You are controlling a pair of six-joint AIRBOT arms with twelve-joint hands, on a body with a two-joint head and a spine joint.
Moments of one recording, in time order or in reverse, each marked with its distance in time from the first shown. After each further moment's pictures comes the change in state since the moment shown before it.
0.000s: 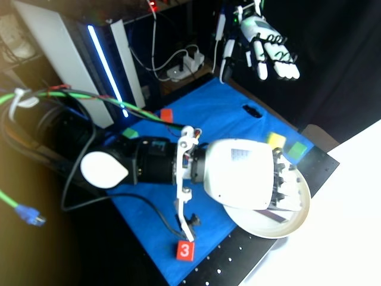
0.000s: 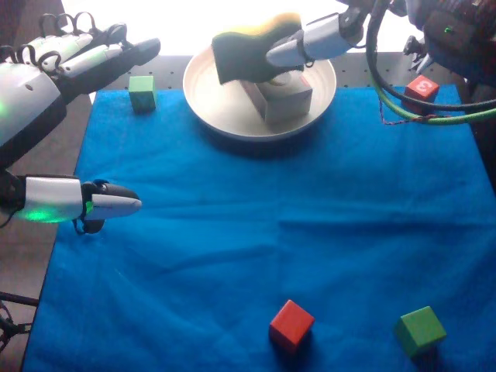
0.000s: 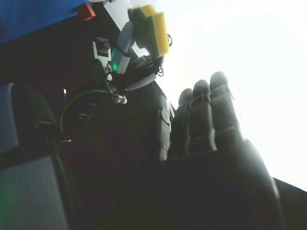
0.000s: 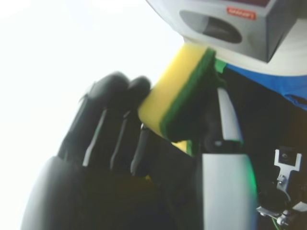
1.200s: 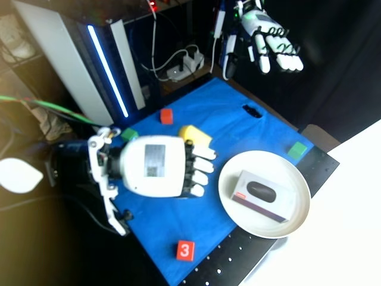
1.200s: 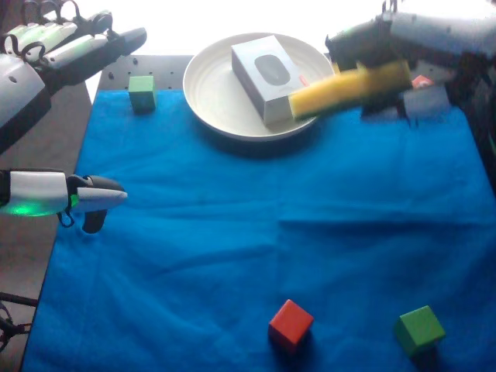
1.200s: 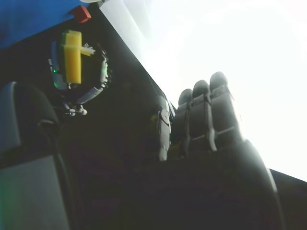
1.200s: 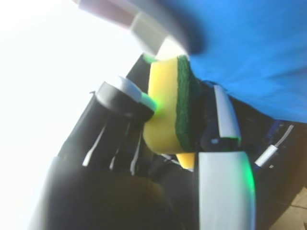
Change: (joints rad) left arm 0.000 0.040 -0.029 -0.014 -0.011 0.044; right arm -0.146 0.312 -0.303 -0.045 0.194 0.014
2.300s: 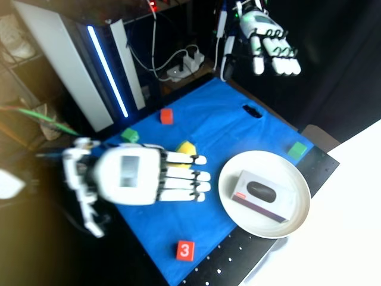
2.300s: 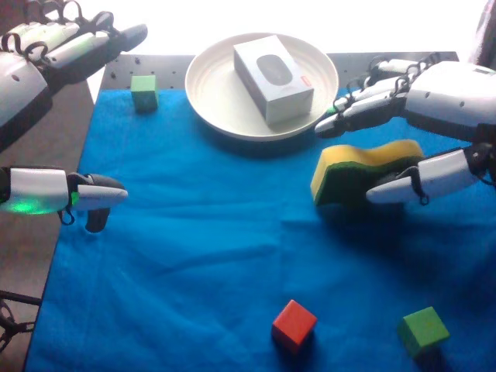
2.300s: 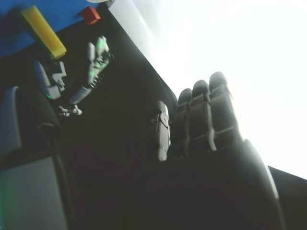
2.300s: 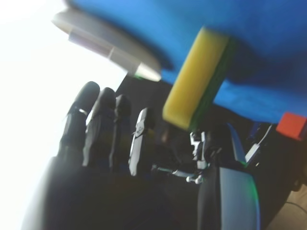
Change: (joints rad) left arm -0.024 0.011 0.002 0.016 0.041 0.013; right arm -0.190 0.065 -0.103 -0.008 0.029 0.000
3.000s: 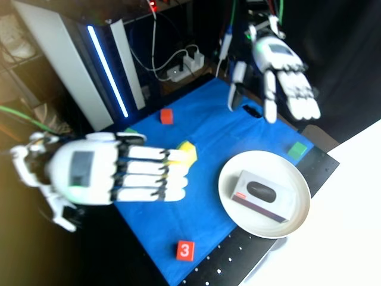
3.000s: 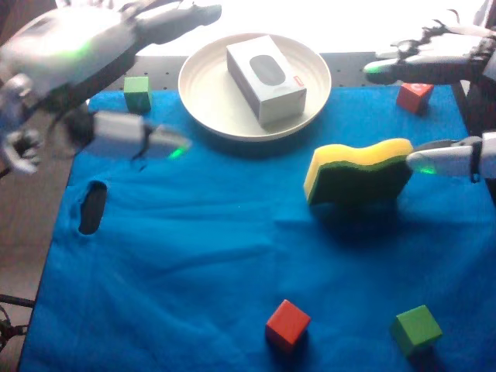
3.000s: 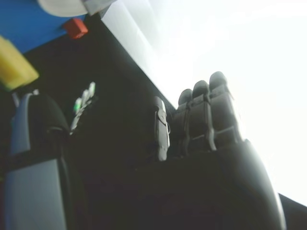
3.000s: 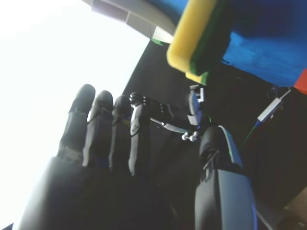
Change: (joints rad) left arm -0.216 -0.154 0.175 0.093 0.240 -0.003; right arm -0.114 0.127 -0.107 0.238 0.244 -0.079
